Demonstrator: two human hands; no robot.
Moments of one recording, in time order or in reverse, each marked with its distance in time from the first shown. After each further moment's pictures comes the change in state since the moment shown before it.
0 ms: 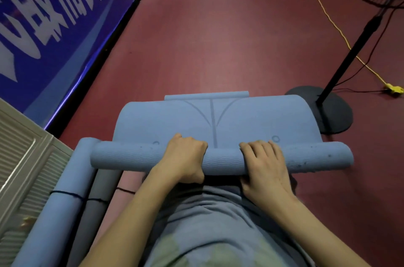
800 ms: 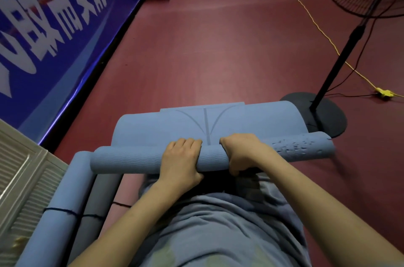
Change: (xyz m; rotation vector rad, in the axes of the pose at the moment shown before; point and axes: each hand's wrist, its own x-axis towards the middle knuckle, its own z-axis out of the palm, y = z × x) left_hand 0.015 -0.002 0.042 -0.097 0.461 -0.084; right_hand 0.111 0.001 -0.026 -0.048 -0.818 -0.048
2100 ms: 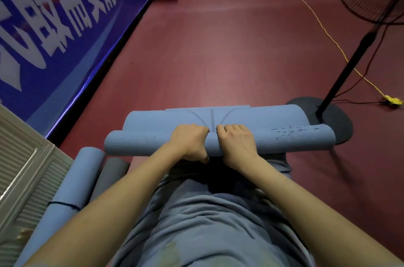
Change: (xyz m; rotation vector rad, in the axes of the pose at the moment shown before) left_hand 0.075 -0.027 -0.008 0.065 -0.418 0.035; right_hand 0.038 -0.024 0.030 -0.136 0.607 0.011
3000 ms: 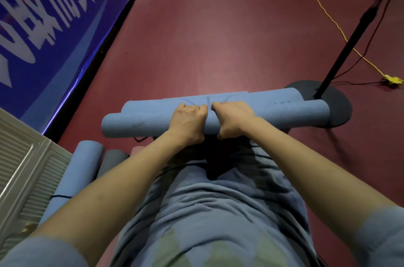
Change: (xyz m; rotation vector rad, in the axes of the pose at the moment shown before) left_hand 0.011 0.007 0.005 0.200 0.273 0.007; right_hand 0.041 0.032 -0.013 0.132 -0.240 -0.051
